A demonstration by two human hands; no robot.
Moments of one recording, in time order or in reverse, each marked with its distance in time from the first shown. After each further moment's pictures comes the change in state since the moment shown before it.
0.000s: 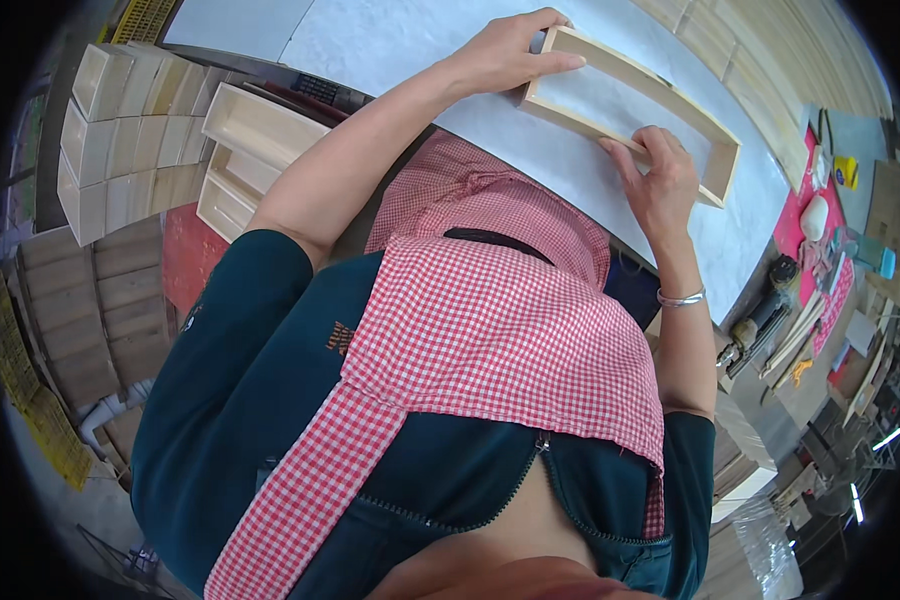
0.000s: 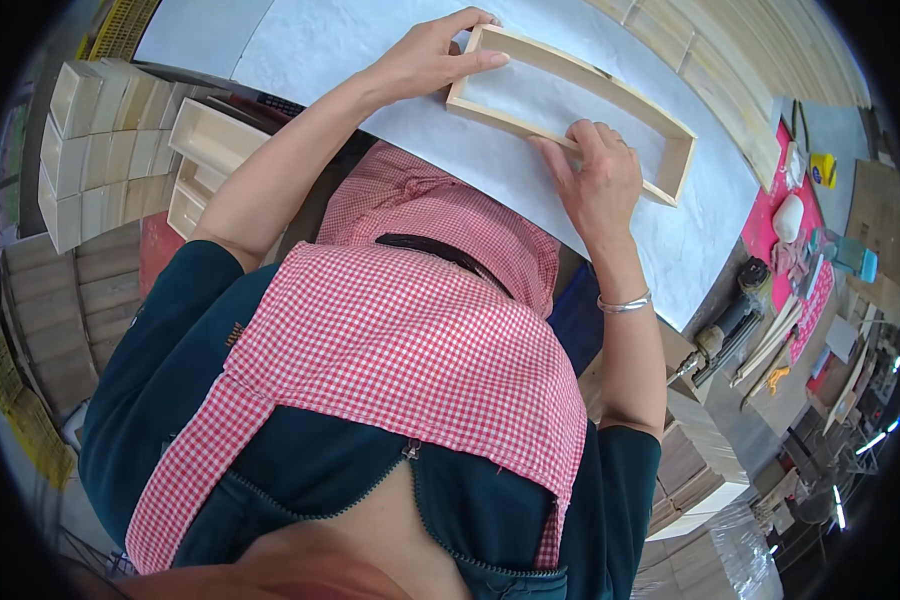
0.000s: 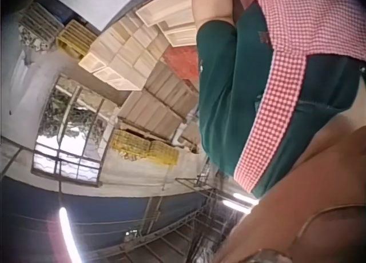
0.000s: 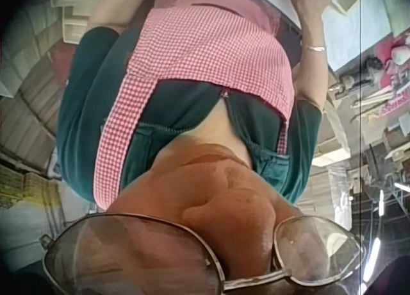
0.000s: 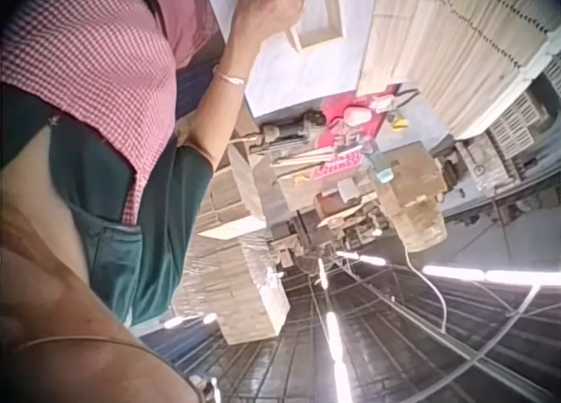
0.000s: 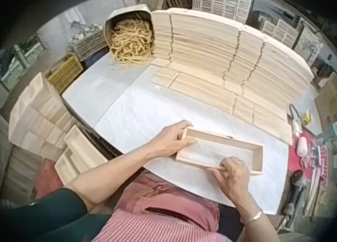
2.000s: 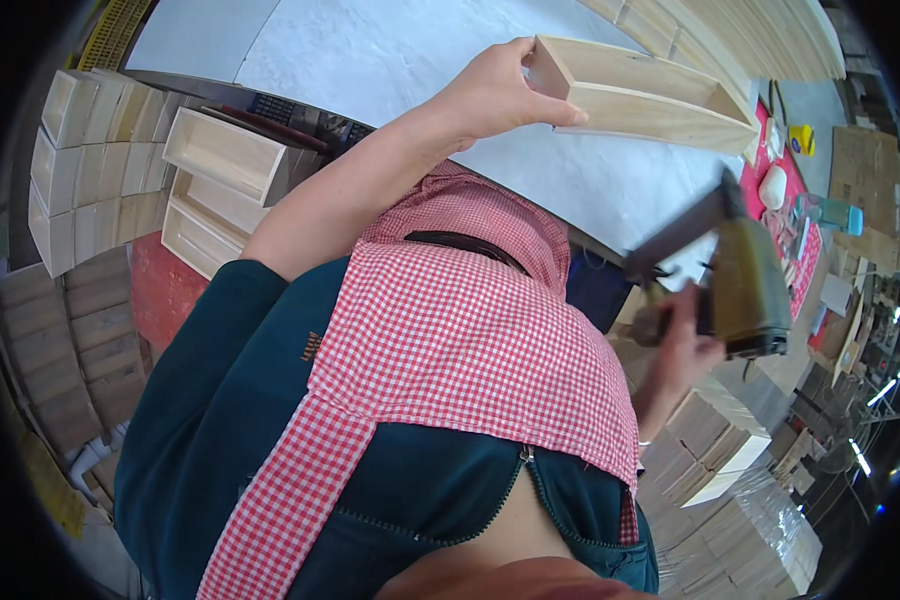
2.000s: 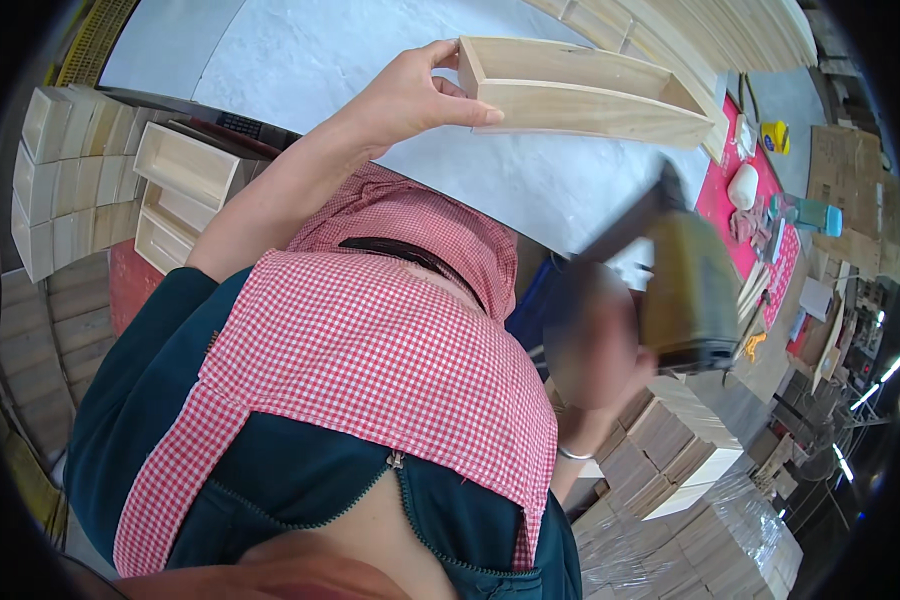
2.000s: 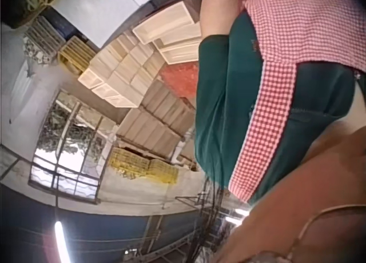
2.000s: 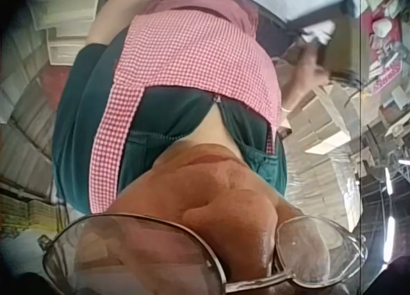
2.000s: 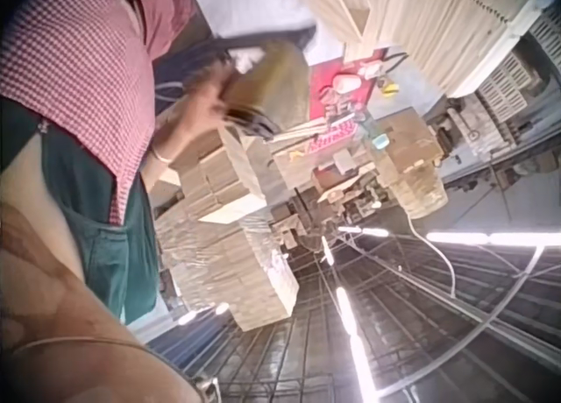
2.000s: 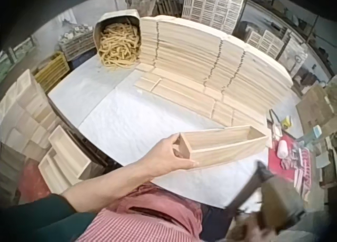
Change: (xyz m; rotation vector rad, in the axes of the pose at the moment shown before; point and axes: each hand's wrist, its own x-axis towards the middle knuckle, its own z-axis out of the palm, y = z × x) left_hand -0.044 0.073 0.046 -0.436 0.103 -0.025; right_hand -0.107 -0.075 -0.135 0.389 0.501 1.152
